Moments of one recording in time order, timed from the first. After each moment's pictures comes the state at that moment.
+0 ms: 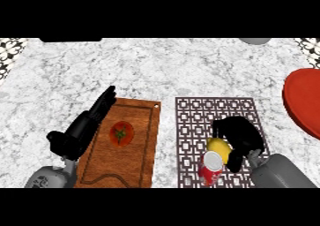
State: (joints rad) left arm -0.13 0.22 -0.24 -1.57 0.11 -0.04 0.05; right arm -0.29 -0.44 0.58 -1.43 0.71 0.22 0.39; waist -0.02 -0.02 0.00
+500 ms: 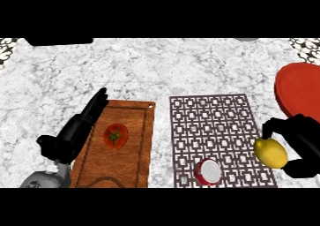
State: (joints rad) left arm -0.08 0.24 -0.21 -1.58 0.12 -0.04 0.03; right arm -0.05 -0.84 0.36 -1.74 0.61 -0.07 -0.09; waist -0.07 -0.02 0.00
